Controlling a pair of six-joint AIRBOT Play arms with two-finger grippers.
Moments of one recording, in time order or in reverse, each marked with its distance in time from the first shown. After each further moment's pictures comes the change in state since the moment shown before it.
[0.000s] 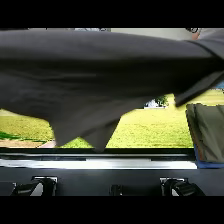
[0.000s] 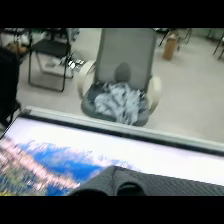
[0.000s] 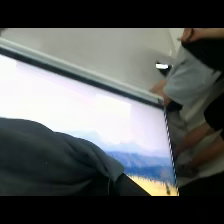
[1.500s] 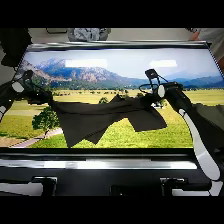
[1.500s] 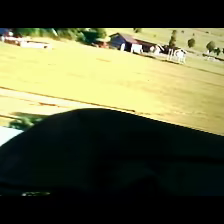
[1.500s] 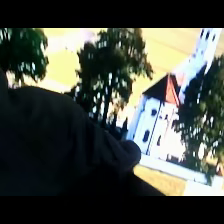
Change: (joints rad) left arm -0.003 -0.903 -0.291 -0.159 0.151 0.164; right arm -0.003 -0.765 -0.548 0.343 -0.585 0.166
